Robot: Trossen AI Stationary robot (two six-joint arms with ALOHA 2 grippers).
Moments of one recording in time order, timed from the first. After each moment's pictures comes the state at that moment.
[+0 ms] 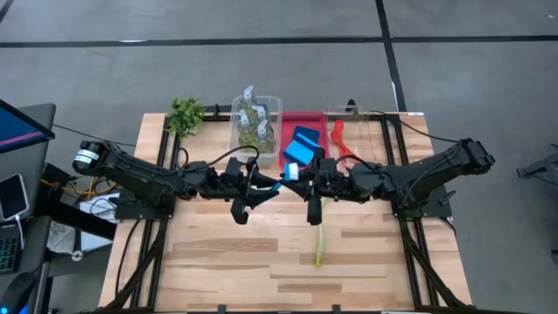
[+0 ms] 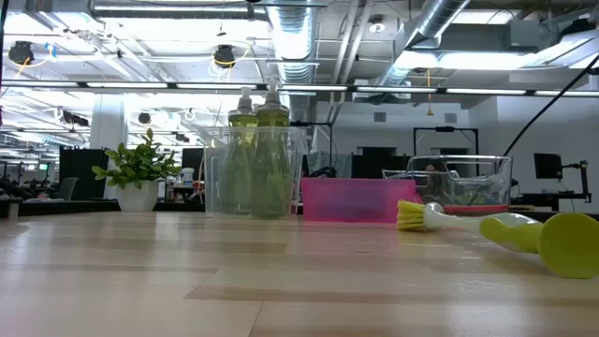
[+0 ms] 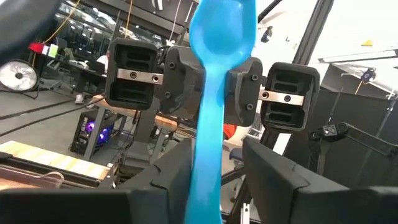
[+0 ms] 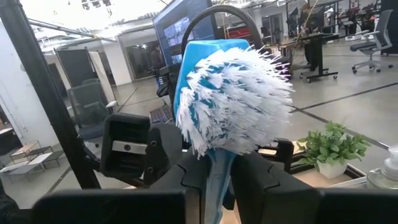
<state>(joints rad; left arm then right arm) -0.23 1.34 0.82 0.79 -0.13 -0.29 0.30 1.20 1.12 0.27 0.45 0.20</state>
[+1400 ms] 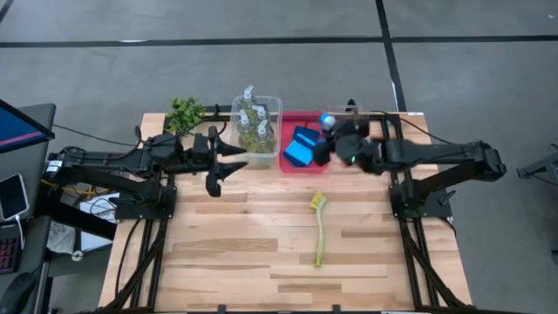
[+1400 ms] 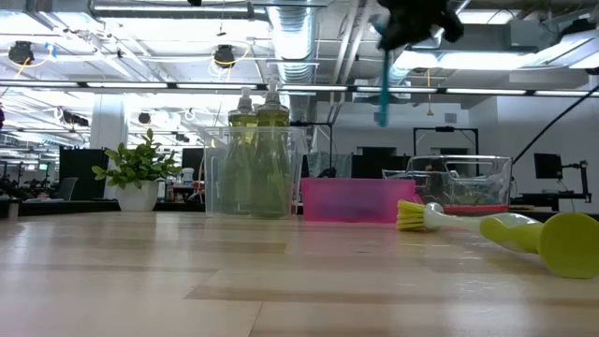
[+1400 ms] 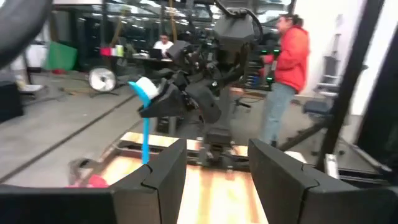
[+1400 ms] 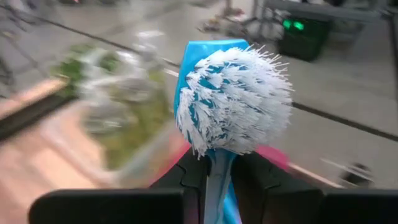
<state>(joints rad) -0.05 0.91 0.82 0.15 -0.13 -0.03 -0.01 1.09 1.12 -0.53 0.86 0.53</state>
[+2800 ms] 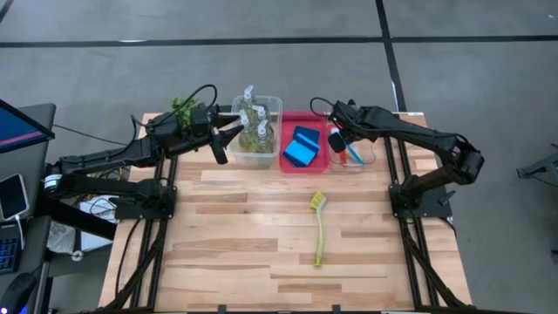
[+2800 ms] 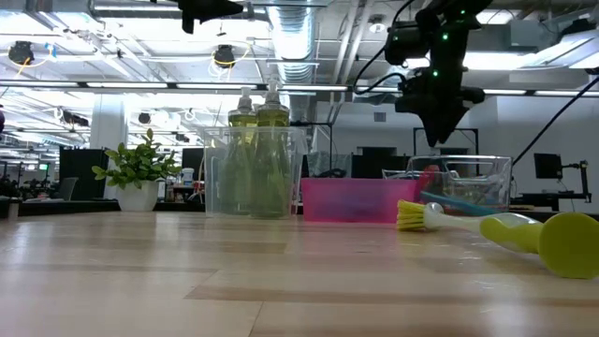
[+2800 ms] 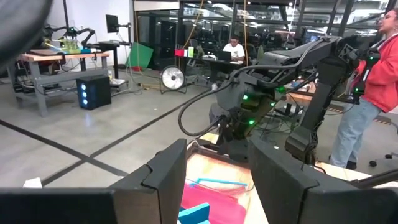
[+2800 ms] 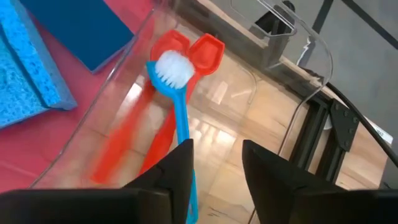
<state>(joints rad) 0.26 0.92 0.82 0.14 -0.13 -0.03 -0.59 1.33 1.12 -1.01 0.39 0.37</state>
